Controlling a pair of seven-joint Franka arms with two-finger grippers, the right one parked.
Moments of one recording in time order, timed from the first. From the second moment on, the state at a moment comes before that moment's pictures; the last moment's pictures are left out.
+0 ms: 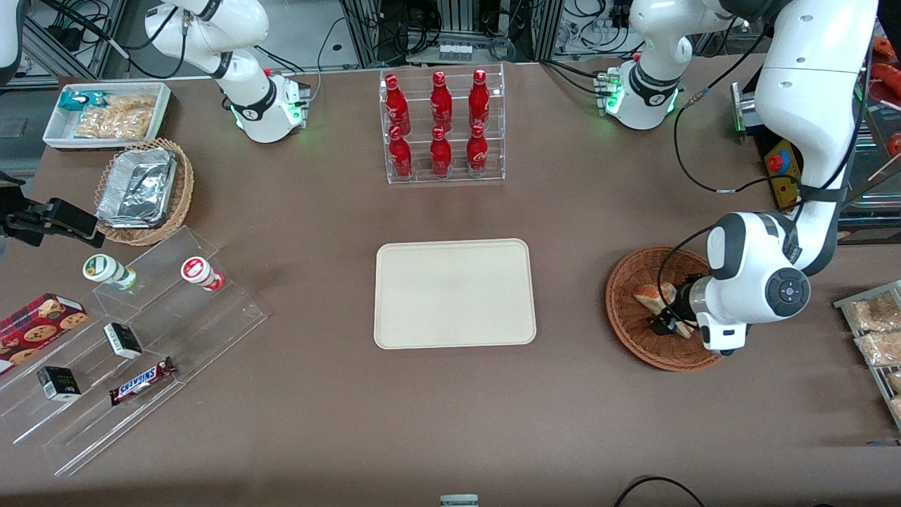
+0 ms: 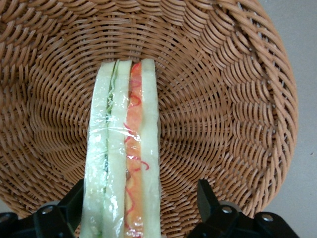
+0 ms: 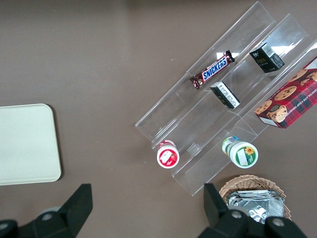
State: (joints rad) arm 0.09 0.53 -0.19 -1.82 -0.04 2.14 -0.91
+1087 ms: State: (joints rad) arm 0.09 0.46 -0.36 -1.66 -0.04 1.96 -0.89
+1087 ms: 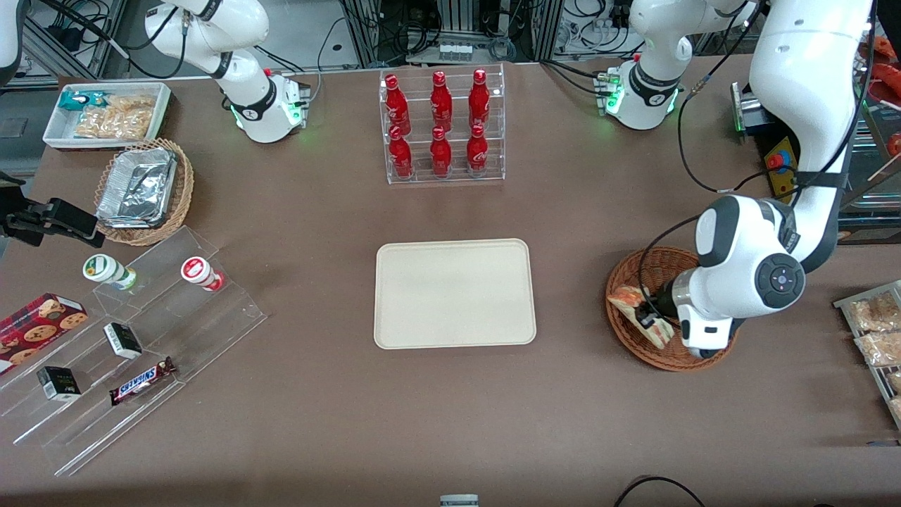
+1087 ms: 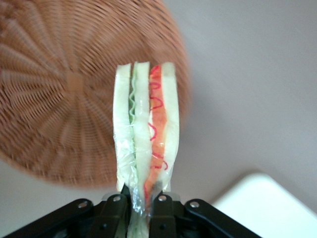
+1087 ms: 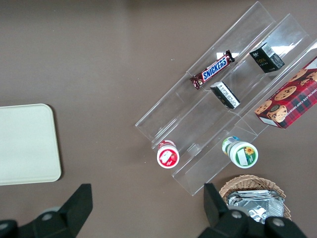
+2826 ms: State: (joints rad) arm -0.41 0.79 -0.45 -1.31 0.32 2.11 -0.93
